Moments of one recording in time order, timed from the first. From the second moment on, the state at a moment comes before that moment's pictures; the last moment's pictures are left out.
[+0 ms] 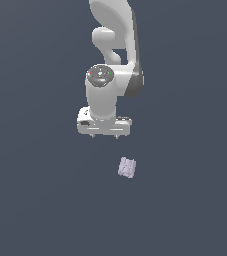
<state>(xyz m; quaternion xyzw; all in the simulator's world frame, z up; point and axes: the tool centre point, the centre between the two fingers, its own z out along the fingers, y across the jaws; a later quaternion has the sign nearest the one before) -0.014 -0.035 0.151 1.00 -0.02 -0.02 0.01</state>
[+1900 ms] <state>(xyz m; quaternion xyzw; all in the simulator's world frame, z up) 0.025 0.001 0.136 0.98 0.20 -0.01 0.02</state>
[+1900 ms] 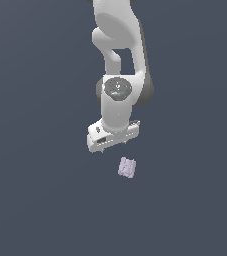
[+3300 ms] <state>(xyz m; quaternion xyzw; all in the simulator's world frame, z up) 0.072 0.058 0.094 0.83 0.56 0.00 0.00</state>
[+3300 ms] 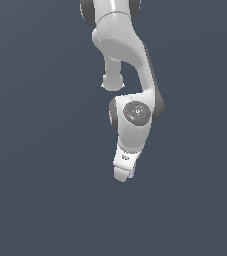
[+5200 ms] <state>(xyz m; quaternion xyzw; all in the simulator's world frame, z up) 0.077 0.064 0.040 0.80 0.60 0.00 0.00</state>
